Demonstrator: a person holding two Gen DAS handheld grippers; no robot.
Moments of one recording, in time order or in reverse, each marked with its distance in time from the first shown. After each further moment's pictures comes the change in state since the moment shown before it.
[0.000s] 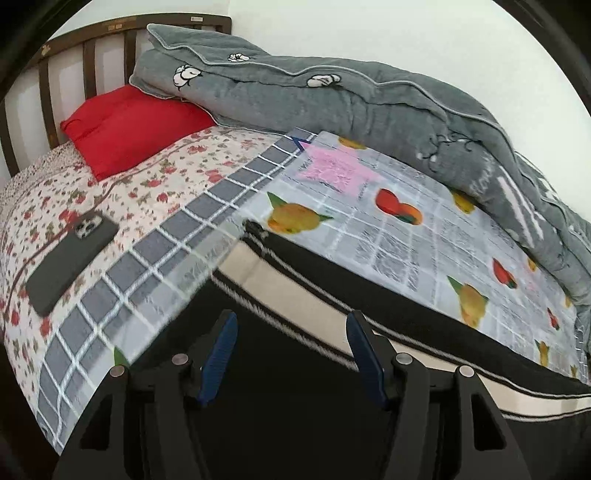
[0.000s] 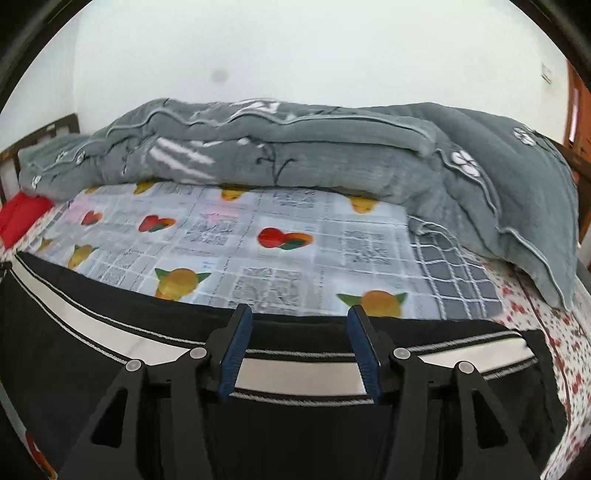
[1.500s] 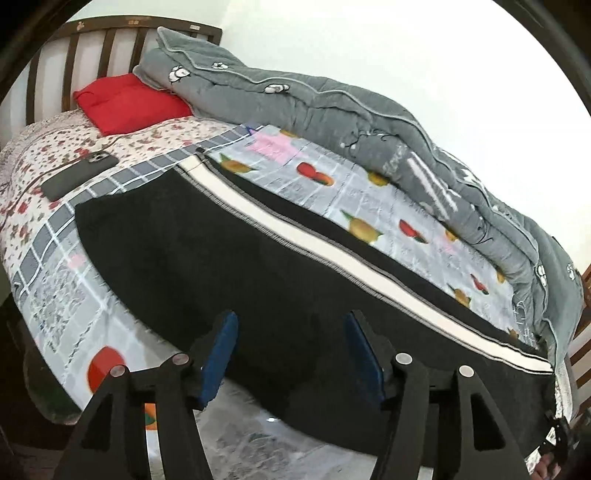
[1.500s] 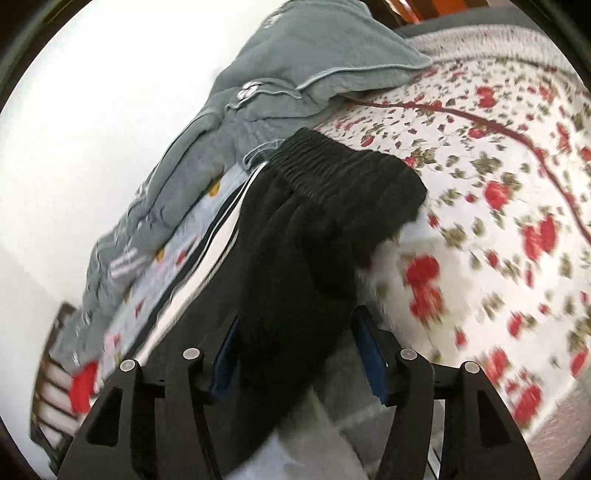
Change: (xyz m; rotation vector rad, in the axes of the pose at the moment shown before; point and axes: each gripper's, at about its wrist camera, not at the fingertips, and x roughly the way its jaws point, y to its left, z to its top) left arm -0.115 -0.046 -0.136 -0.081 -0.066 -0.190; right arm -0.078 -0.208 -0.187 0.834 0.002 0.138
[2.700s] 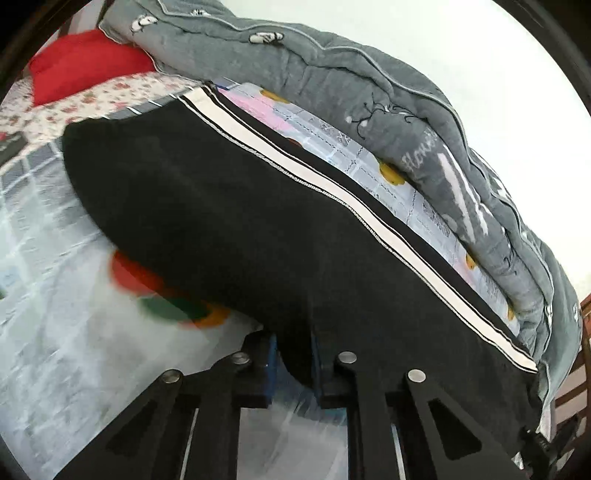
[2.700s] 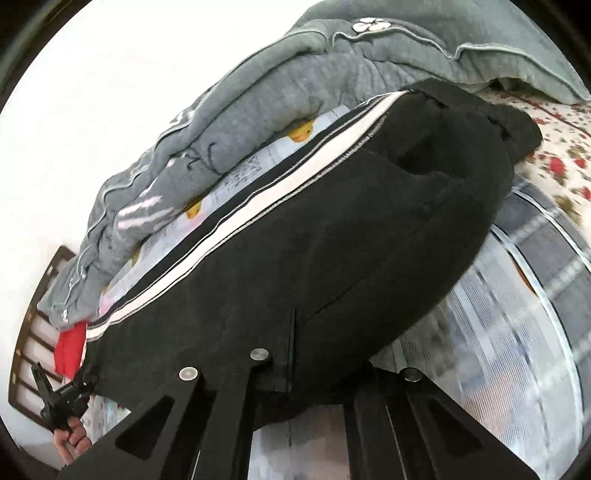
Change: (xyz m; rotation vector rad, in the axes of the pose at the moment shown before) left arm 0.145 -0.013 0.065 -0.084 0.127 -0.065; right arm 0.120 0.159 -0.009 -0.233 0.136 0.021
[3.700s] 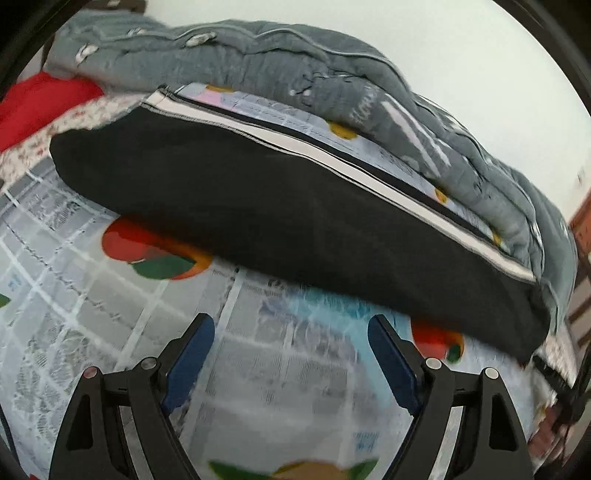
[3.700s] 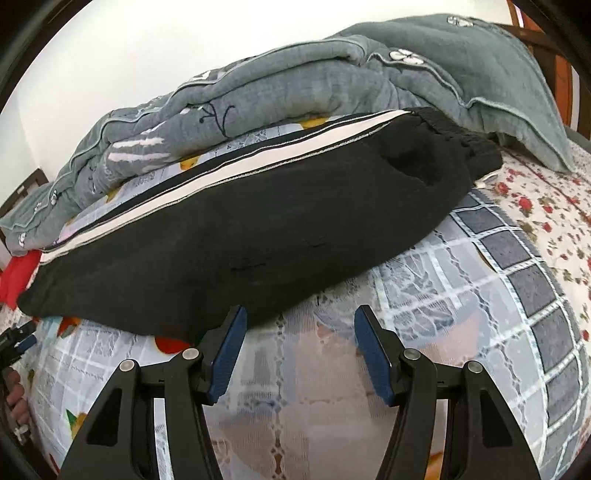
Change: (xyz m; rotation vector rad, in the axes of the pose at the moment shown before) left arm -0.003 -0.004 -0.022 0.218 0.053 -0.067; right arm 0.000 0.018 -0.034 -0.256 -0.011 -0.181
